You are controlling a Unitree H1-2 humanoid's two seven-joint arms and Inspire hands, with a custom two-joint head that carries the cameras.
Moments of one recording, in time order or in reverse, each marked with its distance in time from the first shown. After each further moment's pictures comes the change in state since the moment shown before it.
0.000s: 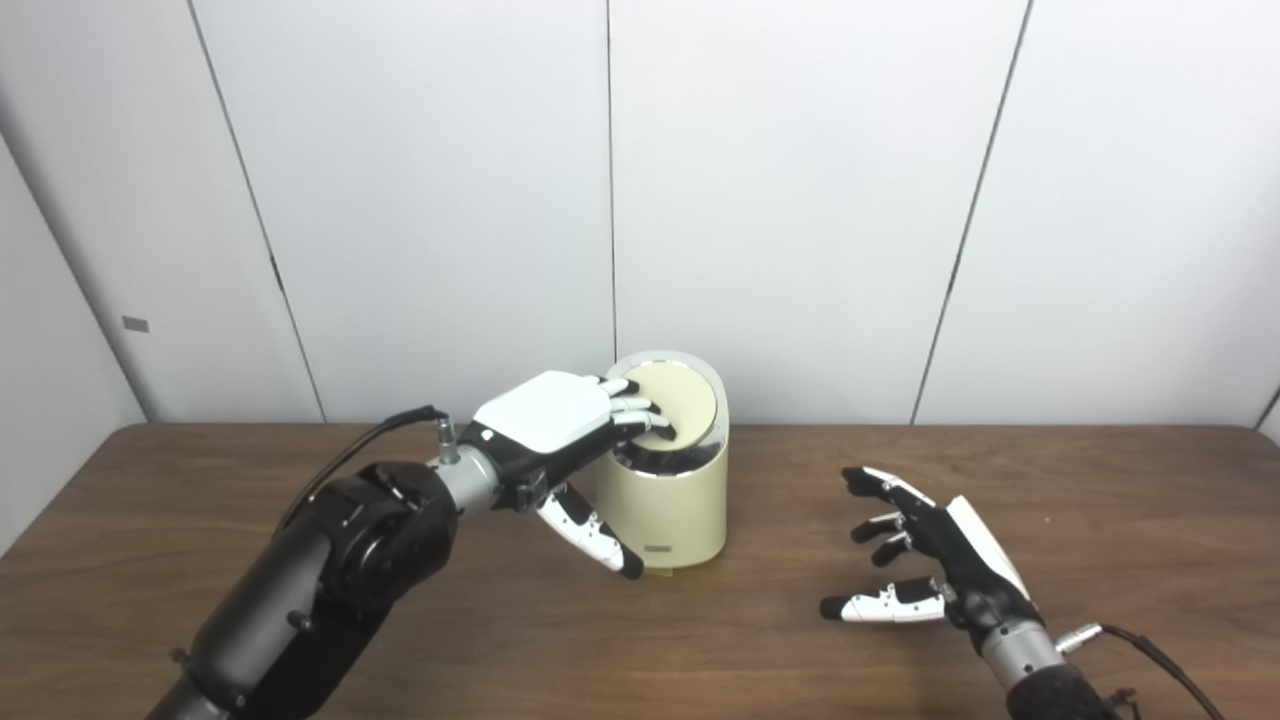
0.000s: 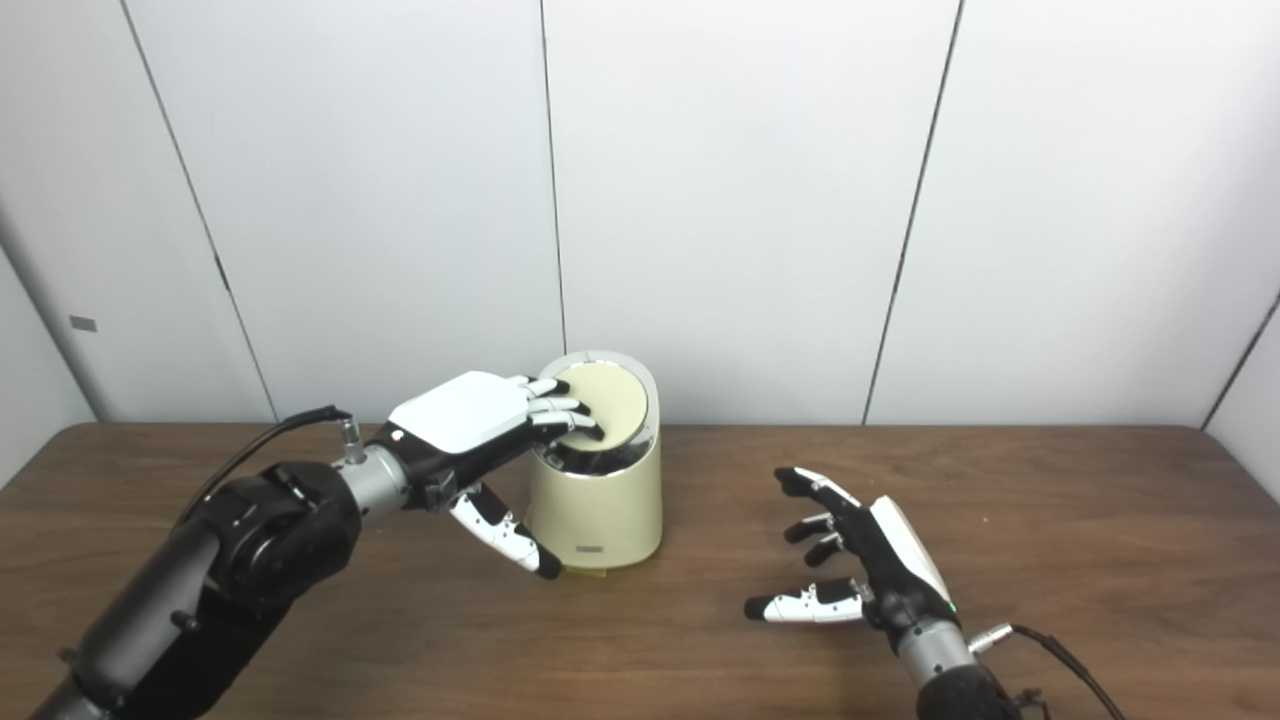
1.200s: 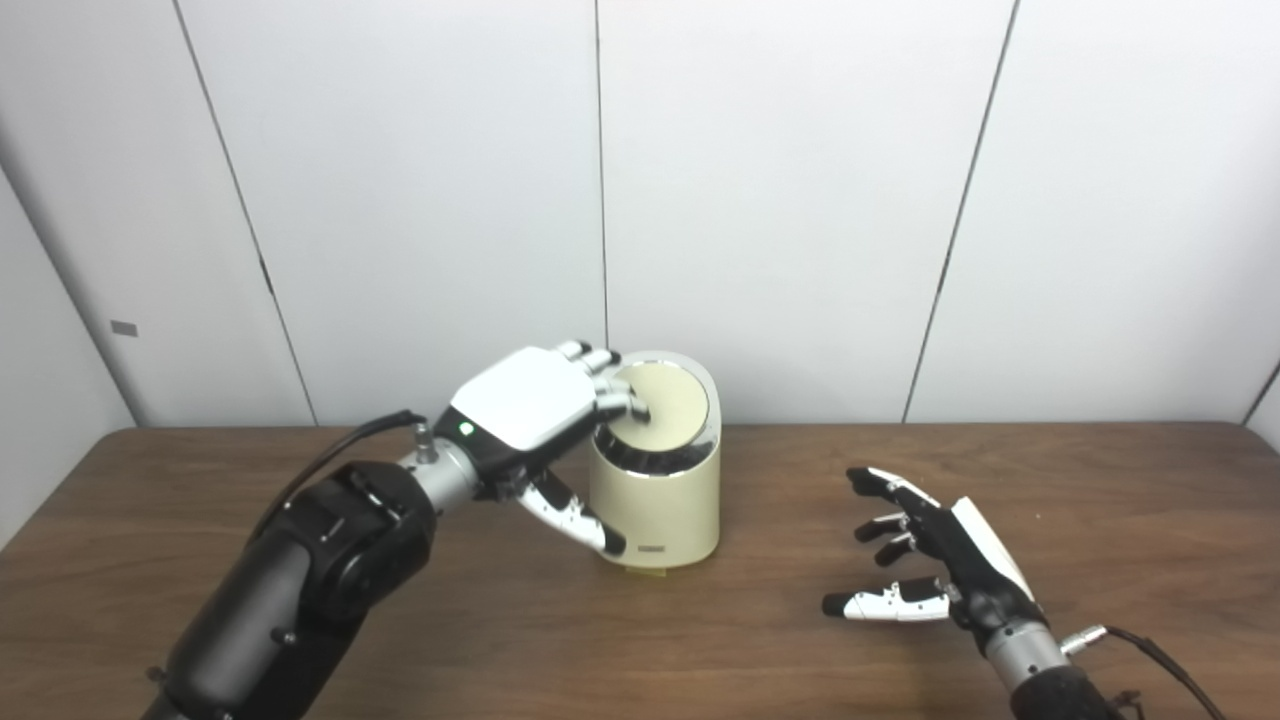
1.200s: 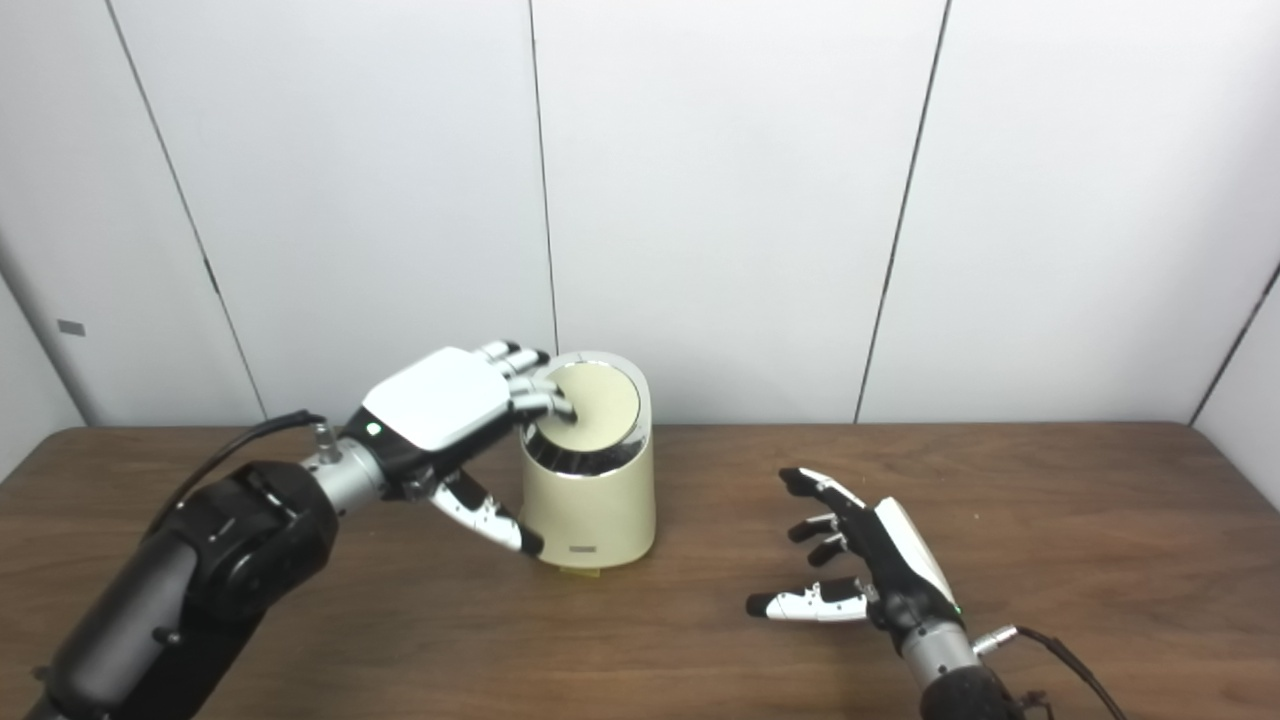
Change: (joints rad) left arm 0.041 -0.014 0.133 -0.032 0.091 -0.116 0.162; right arm 0.005 -0.003 -0.009 -0.002 0.016 0.008 0.000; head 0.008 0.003
